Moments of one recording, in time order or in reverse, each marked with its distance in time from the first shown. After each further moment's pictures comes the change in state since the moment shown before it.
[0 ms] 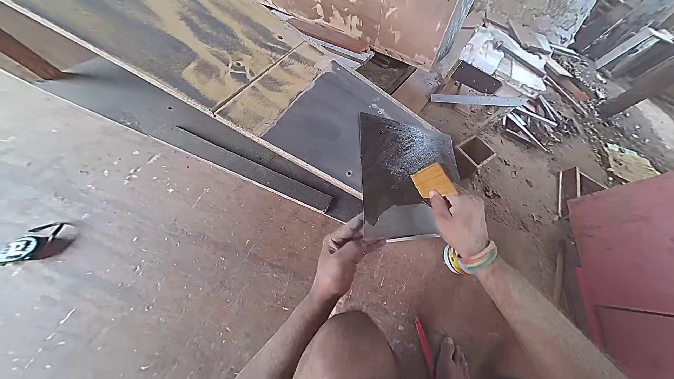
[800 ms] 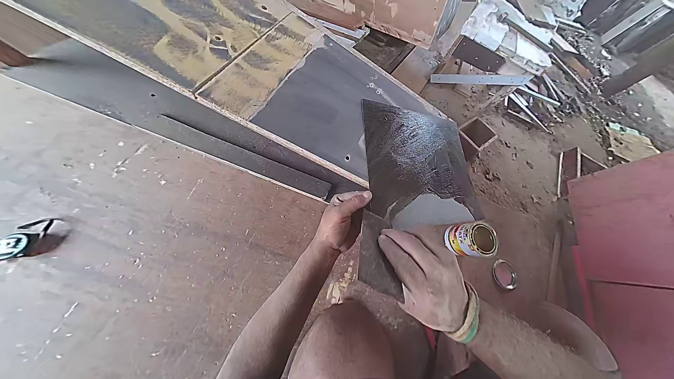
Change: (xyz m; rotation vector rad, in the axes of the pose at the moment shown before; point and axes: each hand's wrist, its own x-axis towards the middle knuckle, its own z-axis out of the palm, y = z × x) left_hand 0.044 0.022 0.006 -0.006 0.111 -0.214; right_hand -0.082 -0.071 -0.004 0.115 -0.005 -0.555
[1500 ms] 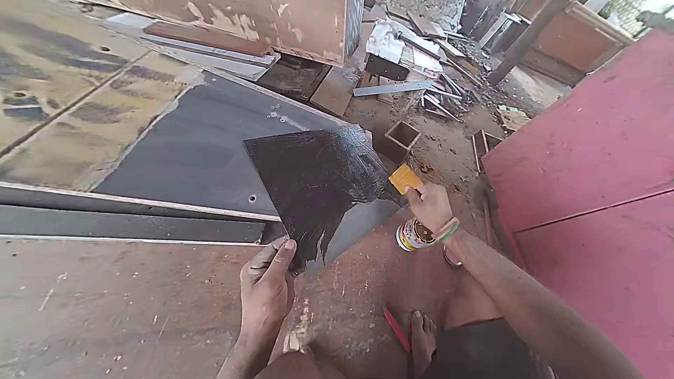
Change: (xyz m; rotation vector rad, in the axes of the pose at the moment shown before) left_hand -0.022 -0.034 0.006 0.233 0.107 0.304; right_hand -0.038 0.166 -0.065 -0.127 -0.224 1.064
